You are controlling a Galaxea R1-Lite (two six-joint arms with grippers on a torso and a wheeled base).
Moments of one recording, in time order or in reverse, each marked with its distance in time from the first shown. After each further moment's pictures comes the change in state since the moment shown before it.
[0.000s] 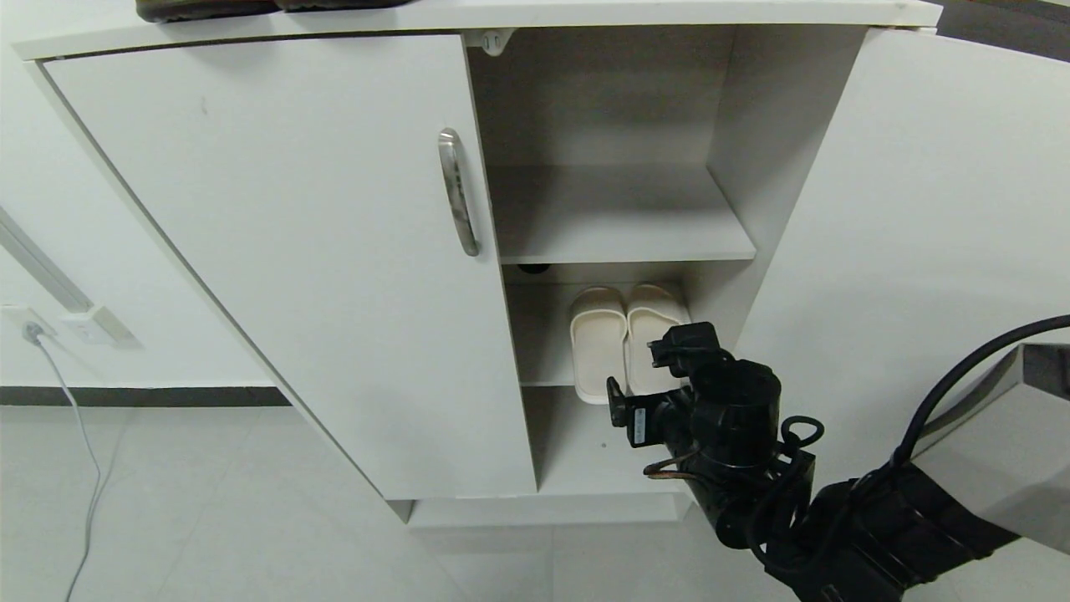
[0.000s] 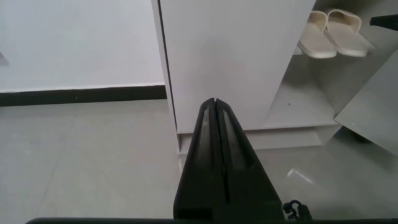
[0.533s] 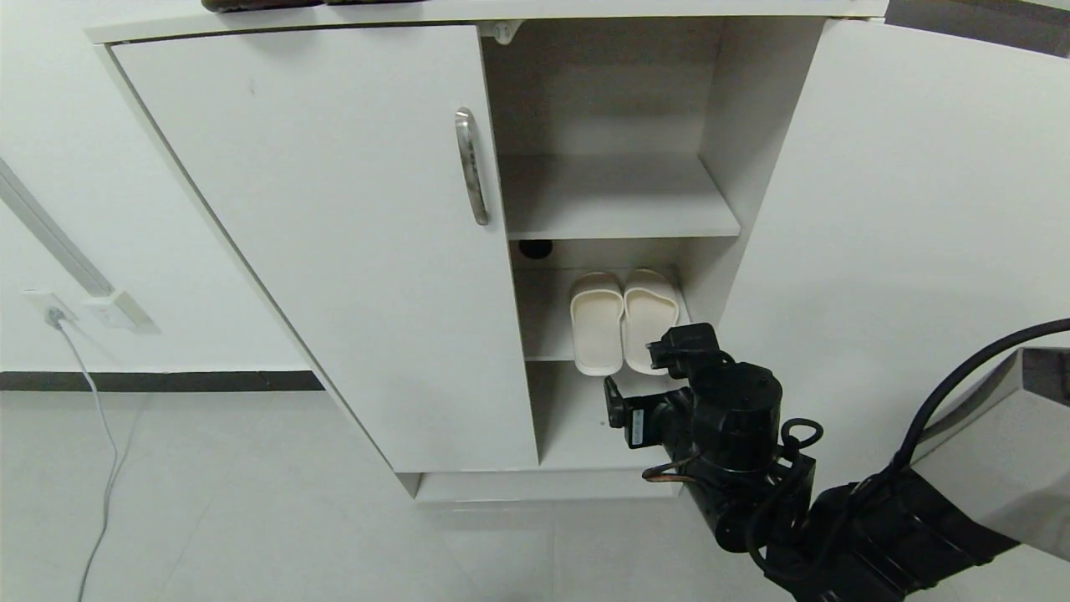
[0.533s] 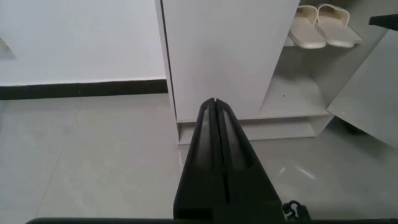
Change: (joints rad) left arm 0.000 0.000 0.000 -0.001 0.001 -0.001; right arm 0.004 0.004 0.007 -0.020 0.000 0.000
